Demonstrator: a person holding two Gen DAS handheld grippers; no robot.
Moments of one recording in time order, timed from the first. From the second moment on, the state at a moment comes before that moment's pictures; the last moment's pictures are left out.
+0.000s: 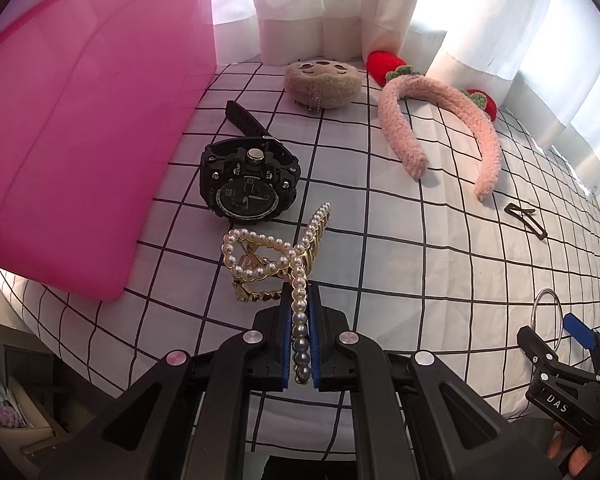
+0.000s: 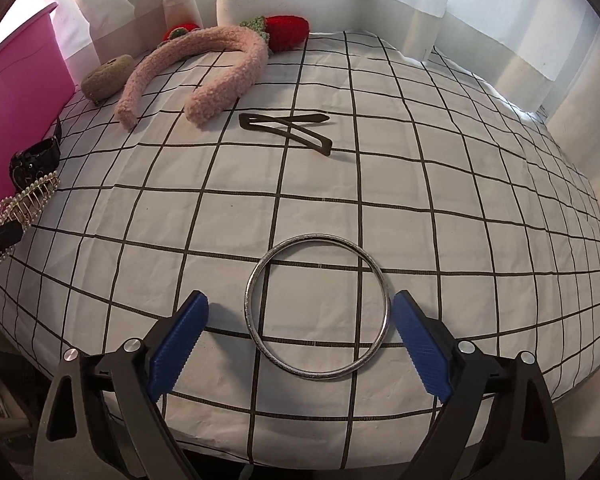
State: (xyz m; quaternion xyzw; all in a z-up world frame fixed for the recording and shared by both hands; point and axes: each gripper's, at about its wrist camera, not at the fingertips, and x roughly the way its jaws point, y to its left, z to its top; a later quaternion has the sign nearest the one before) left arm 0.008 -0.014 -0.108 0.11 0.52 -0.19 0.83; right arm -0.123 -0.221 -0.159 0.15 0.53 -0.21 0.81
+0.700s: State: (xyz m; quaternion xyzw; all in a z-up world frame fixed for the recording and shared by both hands) left arm 0.009 -0.016 -0.109 0.11 0.52 -0.19 0.82; right arm -0.131 -0.237 -0.159 0.17 0.52 -0.23 0.80
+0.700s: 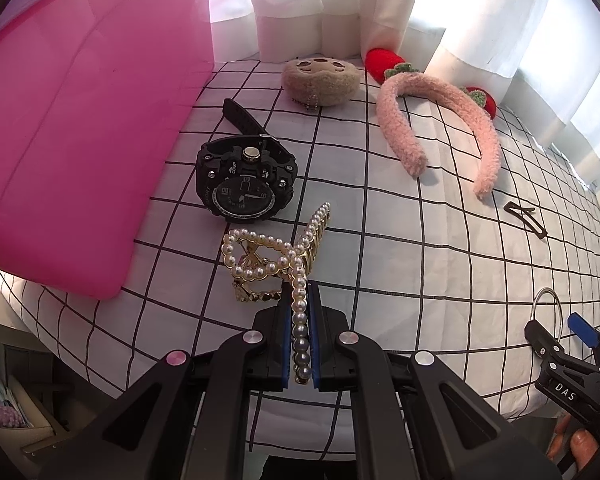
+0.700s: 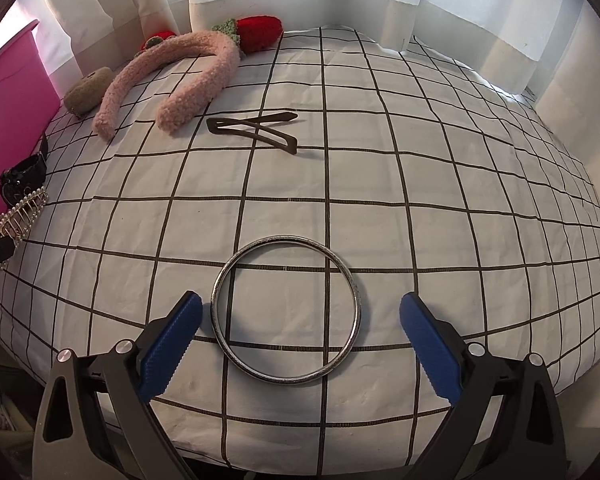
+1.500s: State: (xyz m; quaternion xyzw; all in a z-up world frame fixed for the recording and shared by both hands) left arm 0.006 -0.015 -0.096 0.10 0.51 -0.20 0.83; right arm -0.136 -0.226 -0.137 0.17 0.49 -0.21 0.83
